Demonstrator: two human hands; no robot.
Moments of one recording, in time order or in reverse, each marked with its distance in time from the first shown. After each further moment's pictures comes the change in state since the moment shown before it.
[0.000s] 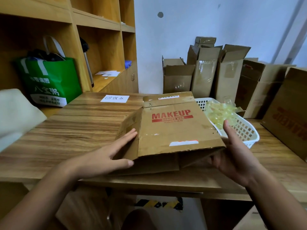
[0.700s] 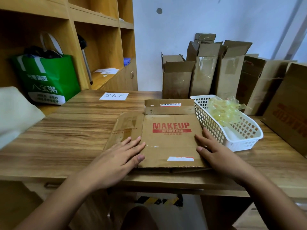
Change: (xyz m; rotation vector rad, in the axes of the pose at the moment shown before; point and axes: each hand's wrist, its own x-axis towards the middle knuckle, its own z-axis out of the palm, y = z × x) left_hand 0.015 0.002 0.040 0.351 0.119 -0.079; right_hand 0.021 0.019 -0.015 -1.306 0.067 -0.132
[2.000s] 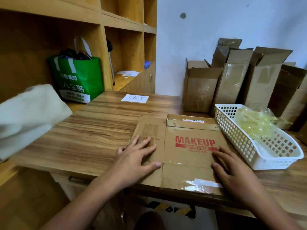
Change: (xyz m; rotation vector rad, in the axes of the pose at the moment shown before) left_hand 0.006 -0.012 0.010 0.005 0.167 -0.192; right_hand -0.001 0.005 0.035 -0.219 0.208 -0.071
